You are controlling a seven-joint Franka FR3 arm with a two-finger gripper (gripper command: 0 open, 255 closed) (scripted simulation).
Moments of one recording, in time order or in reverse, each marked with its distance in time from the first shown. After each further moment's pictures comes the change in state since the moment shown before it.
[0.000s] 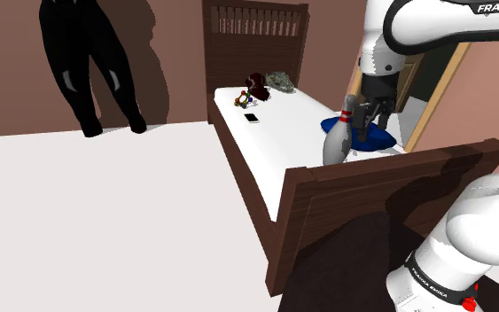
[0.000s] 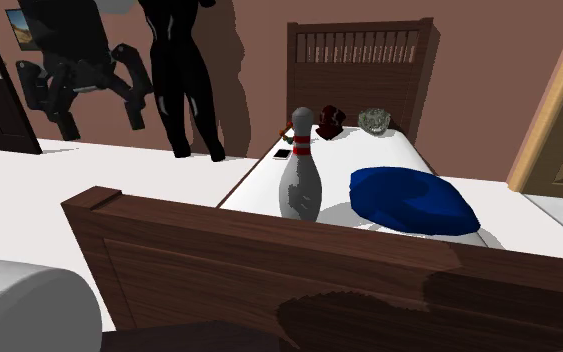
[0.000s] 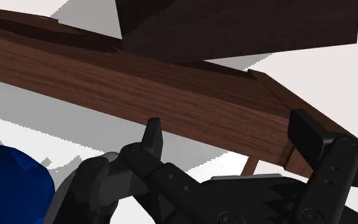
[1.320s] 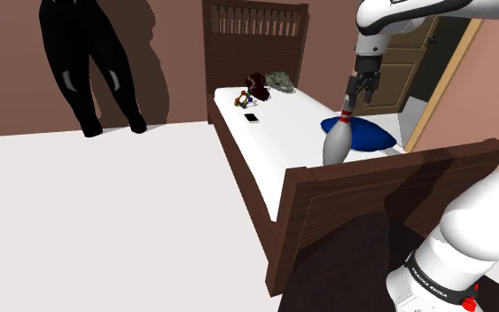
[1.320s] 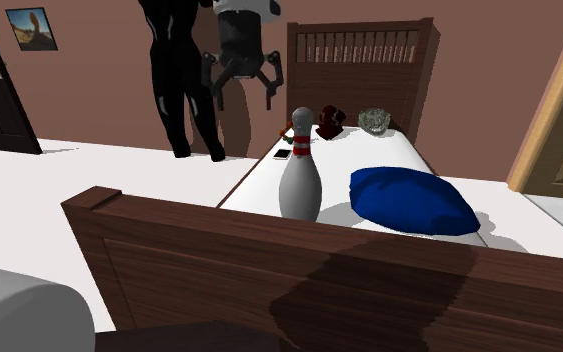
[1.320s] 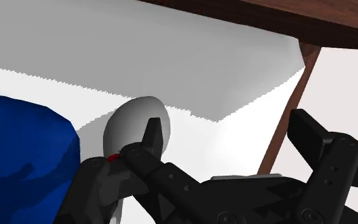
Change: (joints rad) arm -0.101 0.549 -0.339 0.462 -0.018 0.146 -0.388
